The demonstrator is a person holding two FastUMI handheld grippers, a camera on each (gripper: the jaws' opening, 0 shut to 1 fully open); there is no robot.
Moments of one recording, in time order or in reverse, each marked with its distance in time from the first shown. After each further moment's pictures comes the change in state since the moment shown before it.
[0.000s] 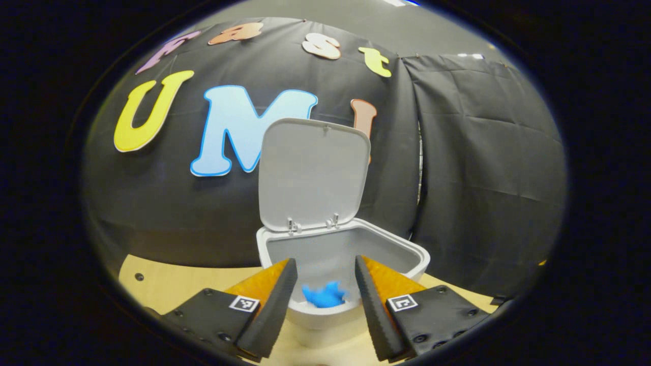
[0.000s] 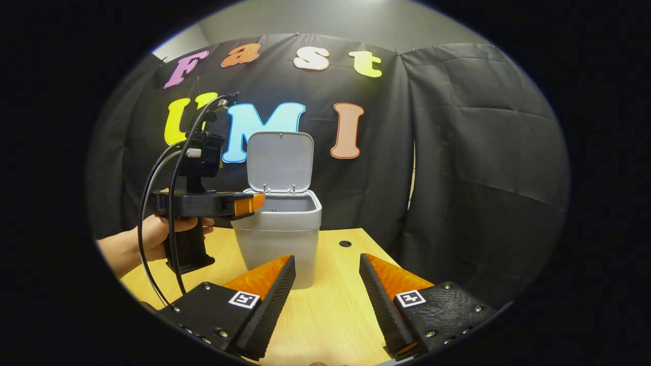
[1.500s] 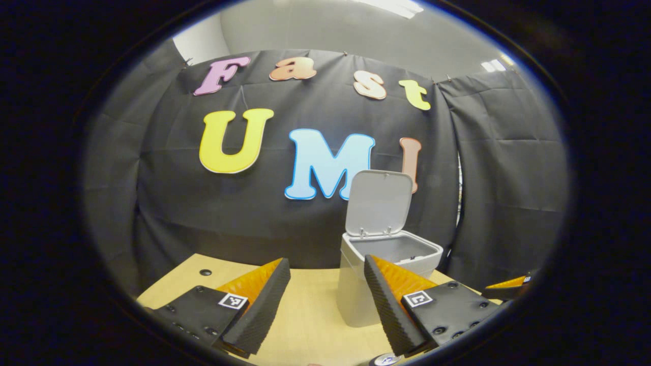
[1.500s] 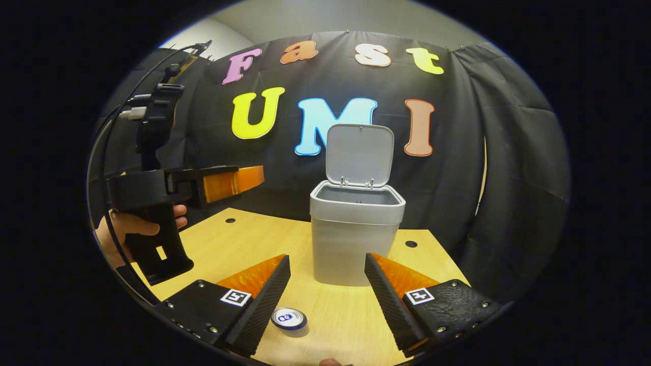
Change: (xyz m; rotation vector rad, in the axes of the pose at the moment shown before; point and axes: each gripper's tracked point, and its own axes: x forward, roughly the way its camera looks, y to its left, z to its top) left arm -0.211 0.061 0.026 -0.031 -0.161 0.343; right arm -0.008 0.098 -0.023 -0.064 0.019 0.403
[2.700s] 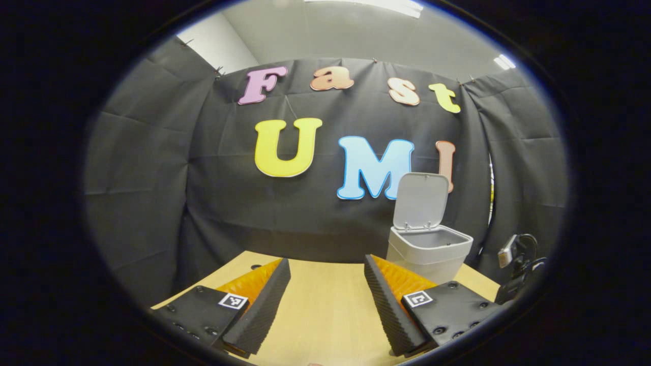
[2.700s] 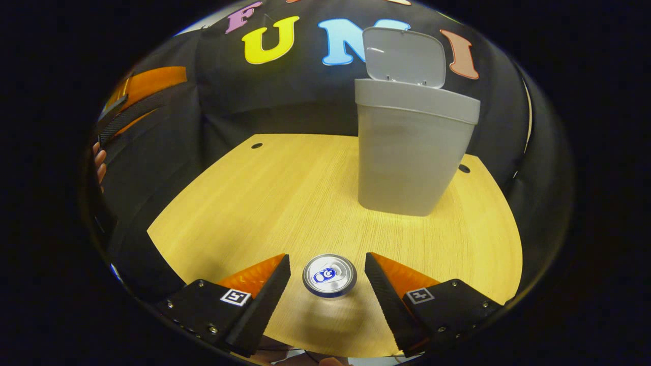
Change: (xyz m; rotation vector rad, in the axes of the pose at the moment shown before) left arm -0.091 0.073 -0.005 0.013 -0.020 0.205; right arm 0.022 0.055 -0.131 0.048 0.511 0.201
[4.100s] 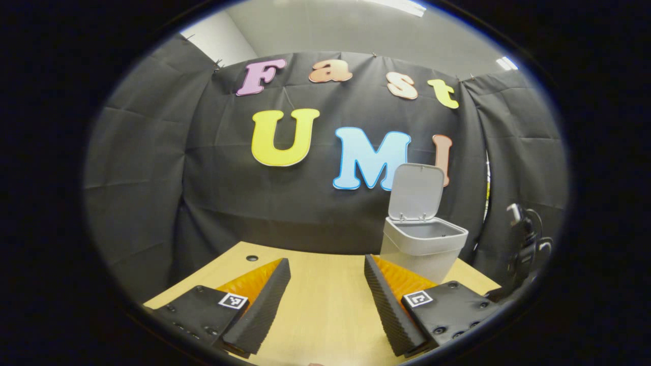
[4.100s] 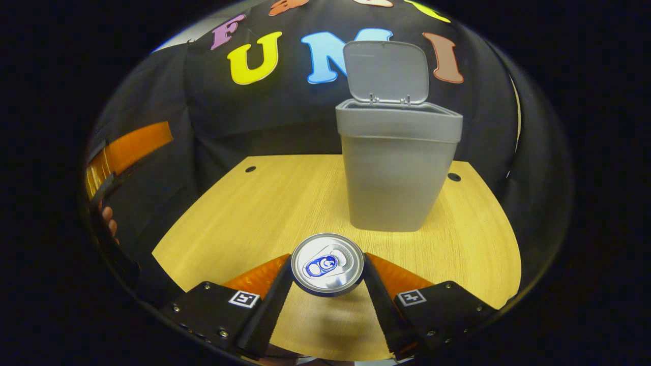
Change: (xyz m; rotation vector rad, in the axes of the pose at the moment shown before) left arm -0.006 -0.010 -0.016 -0.024 0.043 -0.025; right arm -0.024 -0.011 0.065 0.066 -0.155 -0.031
